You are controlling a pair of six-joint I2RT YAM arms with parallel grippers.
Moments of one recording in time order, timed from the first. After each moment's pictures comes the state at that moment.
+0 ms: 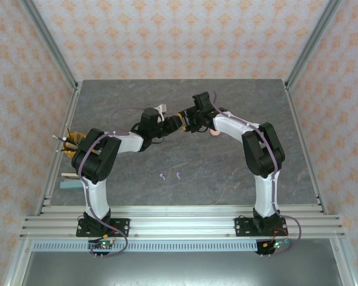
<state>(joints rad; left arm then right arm) -0.39 1.94 1.01 0.47 0.37 -0.91 0.49 2.03 1.46 -0.24 -0.34 1.62</state>
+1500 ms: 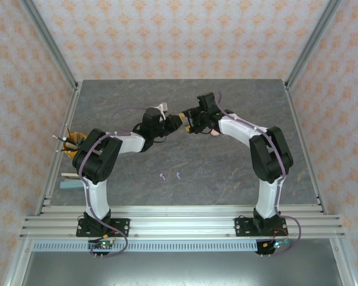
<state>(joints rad) -0.41 1.94 1.02 0.51 0.34 -0.94 0.47 1.90 1.36 -0.25 -0.34 1.60</state>
